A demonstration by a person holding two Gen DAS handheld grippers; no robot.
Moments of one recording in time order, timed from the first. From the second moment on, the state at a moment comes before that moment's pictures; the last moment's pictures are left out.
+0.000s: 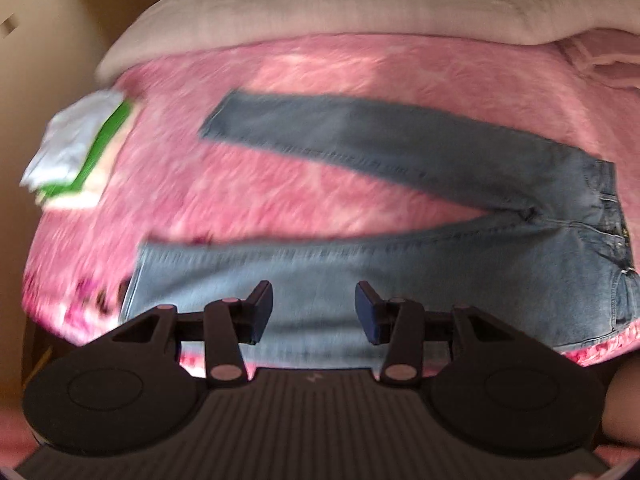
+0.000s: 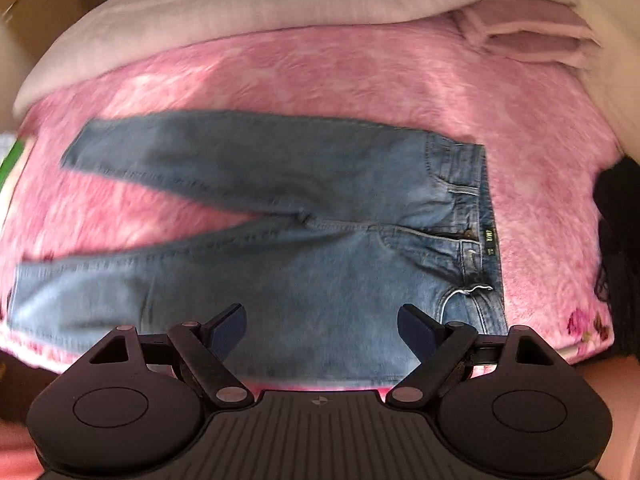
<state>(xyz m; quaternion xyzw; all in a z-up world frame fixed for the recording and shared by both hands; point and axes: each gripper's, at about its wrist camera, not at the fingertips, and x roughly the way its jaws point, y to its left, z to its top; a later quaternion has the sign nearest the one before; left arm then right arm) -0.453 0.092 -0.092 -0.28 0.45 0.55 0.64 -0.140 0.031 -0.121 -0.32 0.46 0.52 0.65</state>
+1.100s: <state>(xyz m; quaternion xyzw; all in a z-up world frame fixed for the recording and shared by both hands) -0.353 0.308 -0.250 -0.22 0.50 0.28 0.79 -0.032 0.135 -0.256 -0.33 0.49 0.51 0.63</state>
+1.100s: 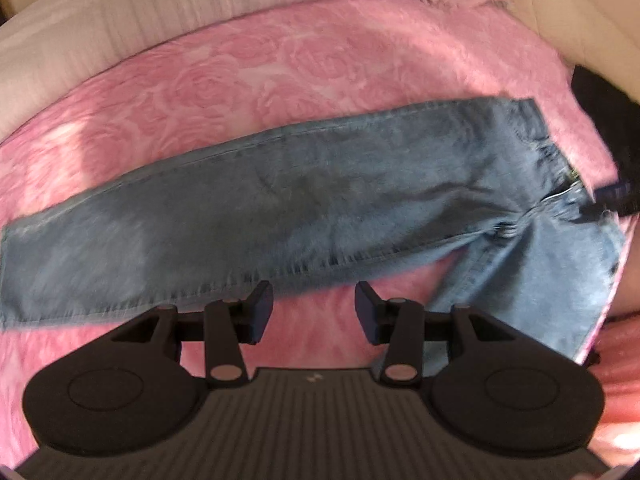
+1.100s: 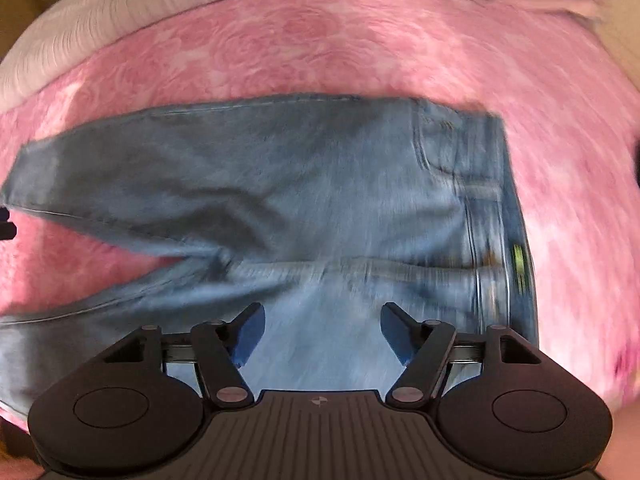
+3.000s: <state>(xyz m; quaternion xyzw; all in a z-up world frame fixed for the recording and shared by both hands) -0.472 0.195 -0.307 -0.37 0.41 0.28 0.79 -0.086 -0.004 -0.331 -0.50 0.33 0.59 0.55</state>
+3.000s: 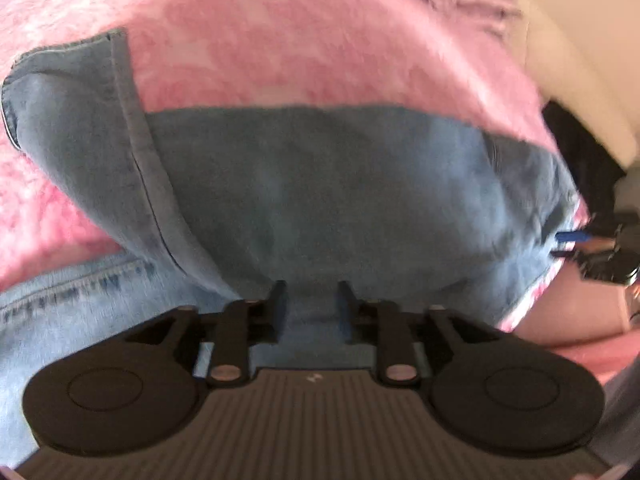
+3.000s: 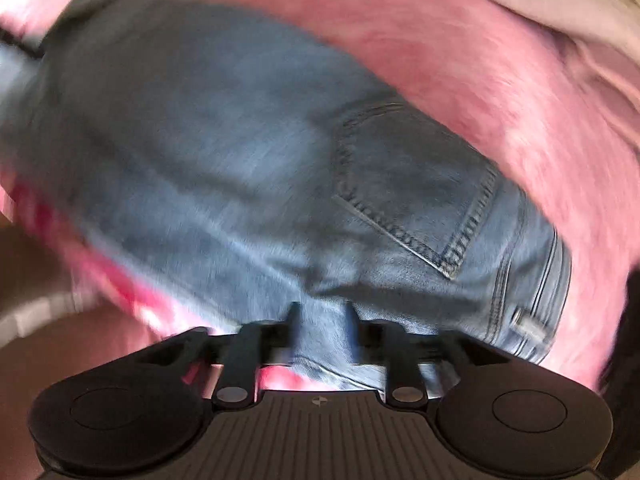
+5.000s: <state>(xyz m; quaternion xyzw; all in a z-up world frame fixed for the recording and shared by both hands) -0.538 0.116 -0.294 -0.34 0.22 0.55 0.73 0.087 -0.139 -0.317 0.23 0.48 0.45 0.72</state>
